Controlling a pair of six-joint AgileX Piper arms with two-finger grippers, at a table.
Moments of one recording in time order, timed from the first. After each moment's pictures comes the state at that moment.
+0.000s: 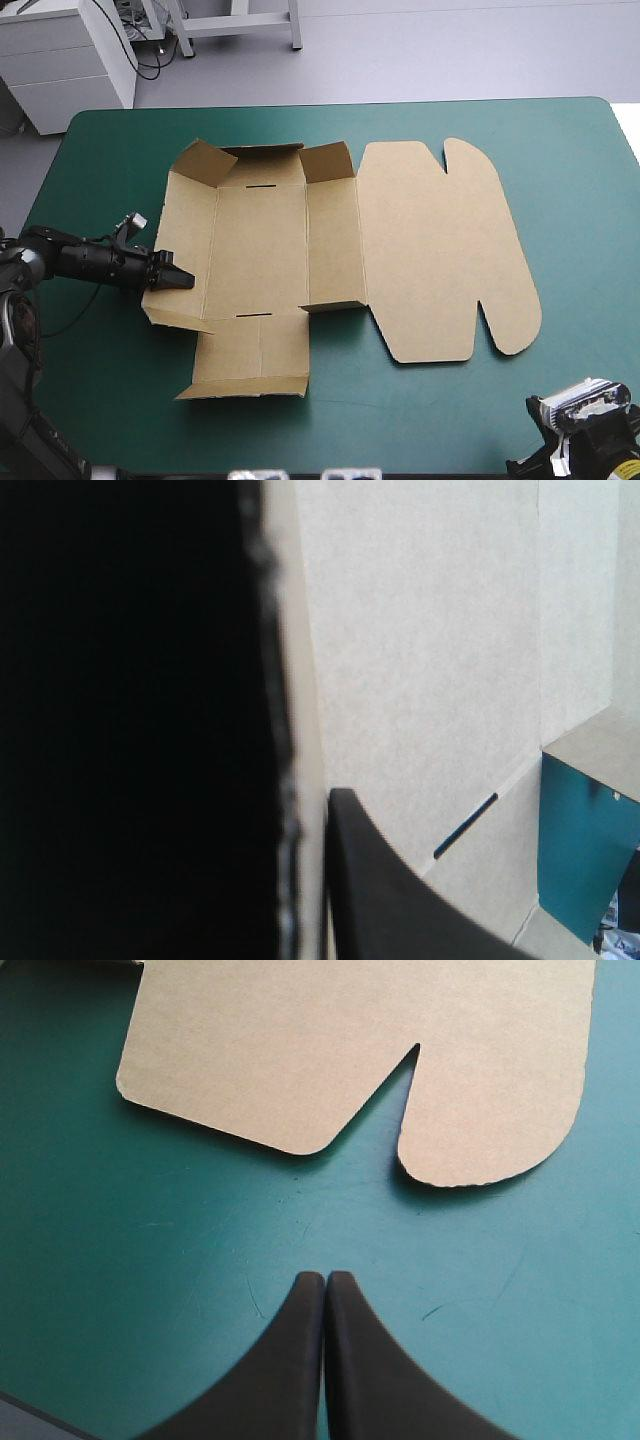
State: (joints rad) left arm 0.36 1.87 -1.08 -0.91 1.22 0.90; right arm 0.15 0.14 -0.50 0.18 1.10 -0.27
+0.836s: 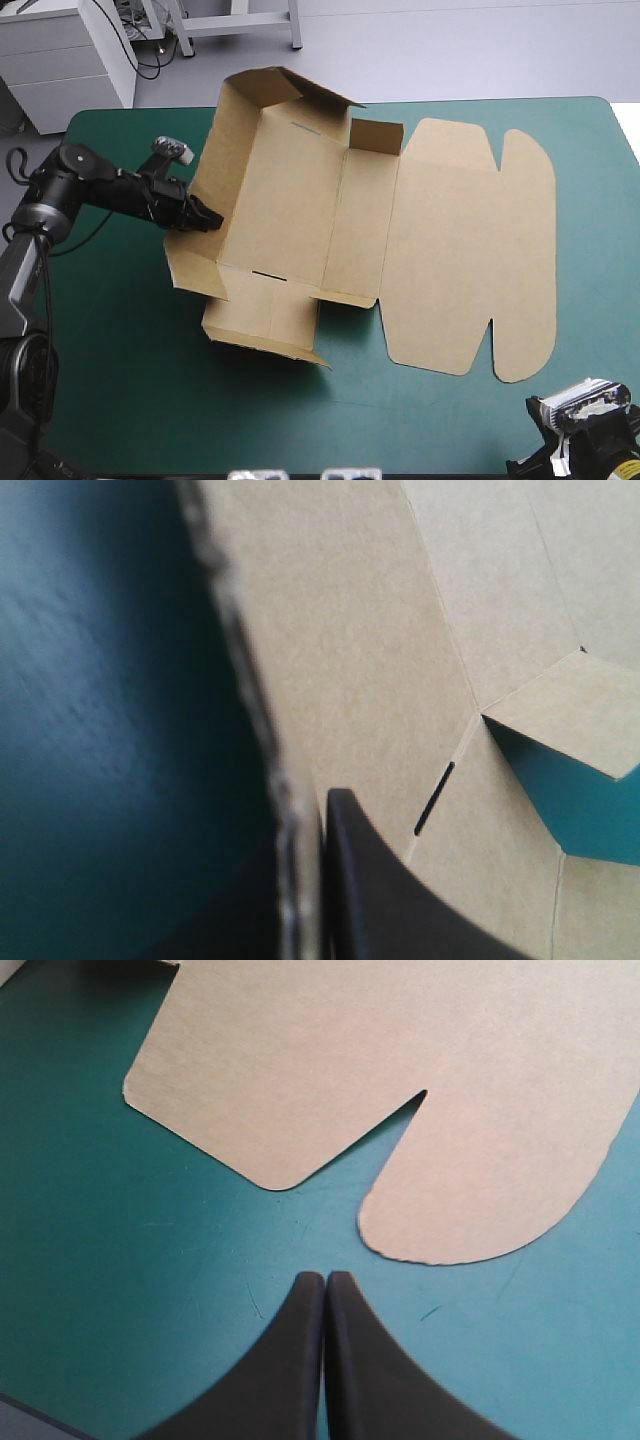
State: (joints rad) left arm 0.04 1.67 -1.47 -0.70 1.21 0.88; right arm 0.15 0.14 -0.50 0.18 1.10 -0.27
